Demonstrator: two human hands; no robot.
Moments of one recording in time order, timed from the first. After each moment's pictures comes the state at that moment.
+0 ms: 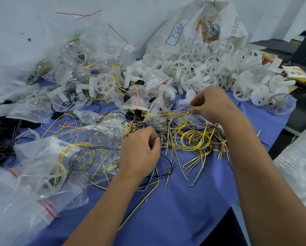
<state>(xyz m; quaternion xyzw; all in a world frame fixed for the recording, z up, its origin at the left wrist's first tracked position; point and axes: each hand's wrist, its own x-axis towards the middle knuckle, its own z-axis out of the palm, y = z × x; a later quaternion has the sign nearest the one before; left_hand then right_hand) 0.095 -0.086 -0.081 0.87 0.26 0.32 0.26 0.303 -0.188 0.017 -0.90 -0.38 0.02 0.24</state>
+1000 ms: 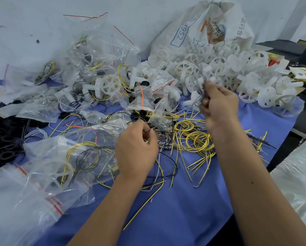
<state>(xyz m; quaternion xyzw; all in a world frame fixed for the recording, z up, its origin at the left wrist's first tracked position) 0.087 -0.085 -0.070 0.81 0.34 0.43 0.22 0.267 -0.168 0.008 -0.52 -0.13 0.13 0.83</state>
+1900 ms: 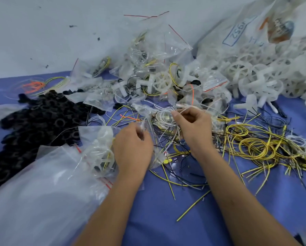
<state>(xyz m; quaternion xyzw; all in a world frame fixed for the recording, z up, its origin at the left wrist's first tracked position) -0.009 -0.019 -0.075 0.72 0.54 0.40 0.17 0.144 -0.075 -0.062 -0.64 -0.35 0.16 0.67</state>
